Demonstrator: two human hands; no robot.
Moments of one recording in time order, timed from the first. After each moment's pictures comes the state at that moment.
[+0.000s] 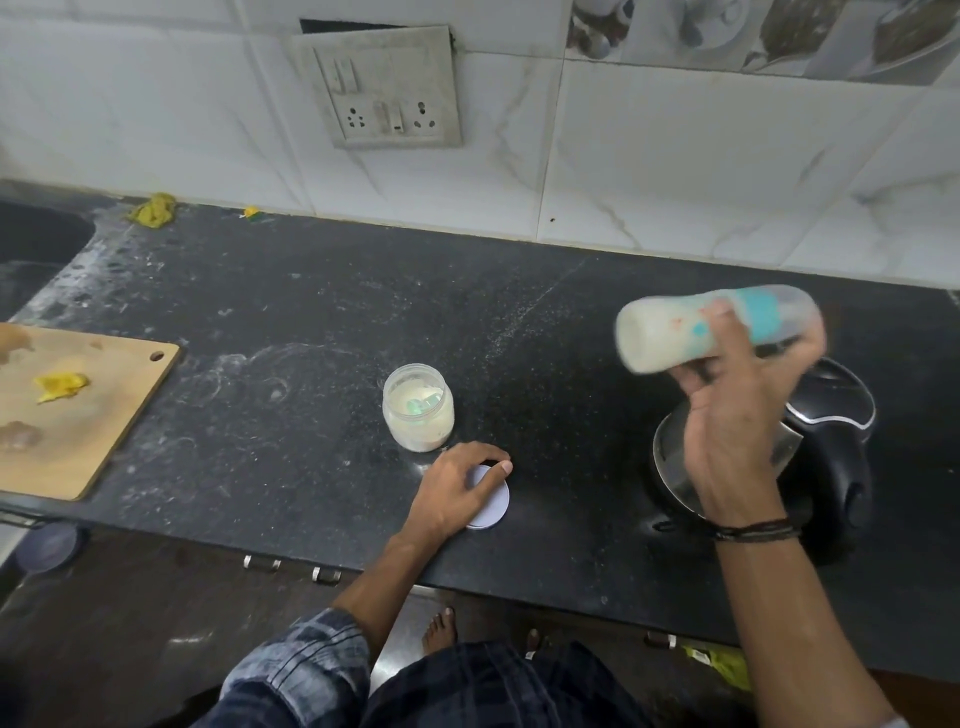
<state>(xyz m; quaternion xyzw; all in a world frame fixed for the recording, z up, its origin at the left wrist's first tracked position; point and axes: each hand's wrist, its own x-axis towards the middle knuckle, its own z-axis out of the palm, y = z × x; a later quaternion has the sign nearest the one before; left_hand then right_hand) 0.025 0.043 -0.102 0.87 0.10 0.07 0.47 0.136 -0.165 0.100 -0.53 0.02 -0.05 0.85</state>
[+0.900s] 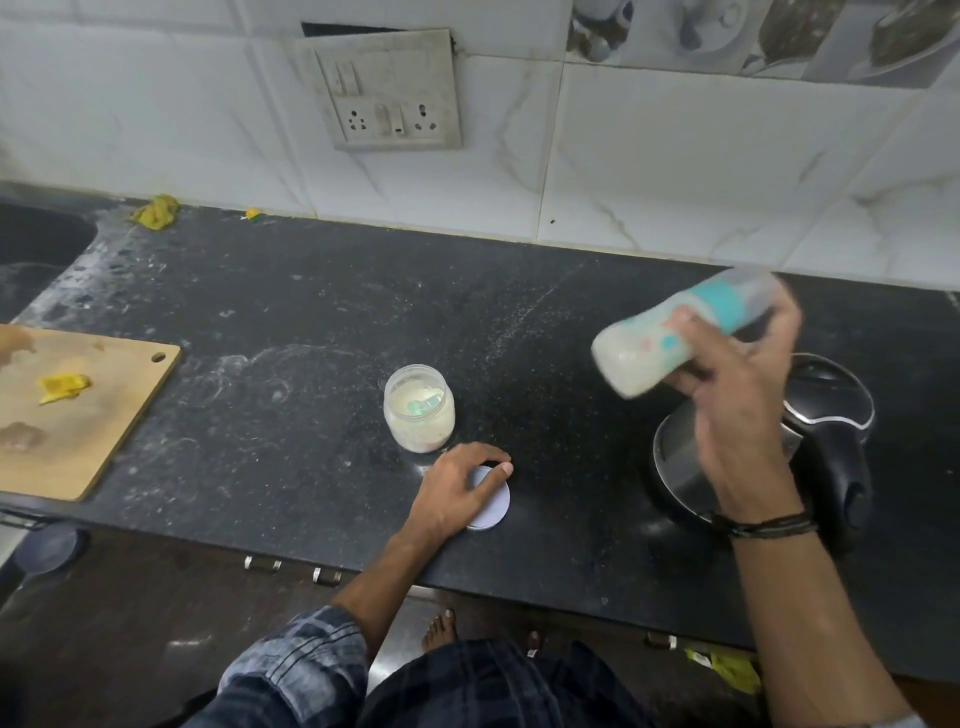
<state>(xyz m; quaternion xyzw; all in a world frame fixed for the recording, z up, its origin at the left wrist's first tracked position) 0.025 0.045 -0.103 0.88 0.09 0.08 0.47 0.138 -0.167 0.106 -0.56 -0.03 -0.03 0.82</state>
